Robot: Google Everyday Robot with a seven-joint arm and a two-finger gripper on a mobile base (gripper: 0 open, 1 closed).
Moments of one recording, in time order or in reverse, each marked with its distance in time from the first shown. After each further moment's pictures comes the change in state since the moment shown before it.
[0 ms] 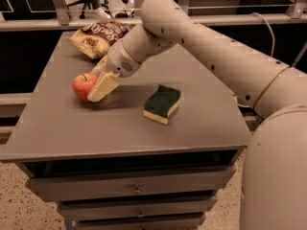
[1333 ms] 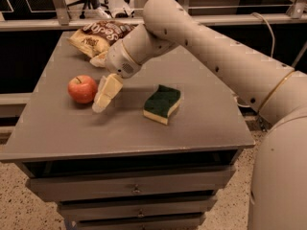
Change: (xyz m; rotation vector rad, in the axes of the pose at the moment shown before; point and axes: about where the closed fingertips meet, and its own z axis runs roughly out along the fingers) arm -0.007 0.013 -0.001 -0.017 -0.042 -0.066
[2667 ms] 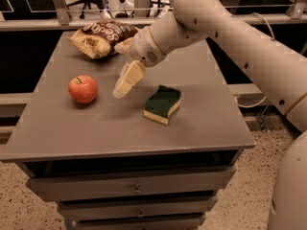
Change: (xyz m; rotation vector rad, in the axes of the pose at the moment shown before) arm 0.018 -0.016 -0.069 0.119 -0.001 0.051
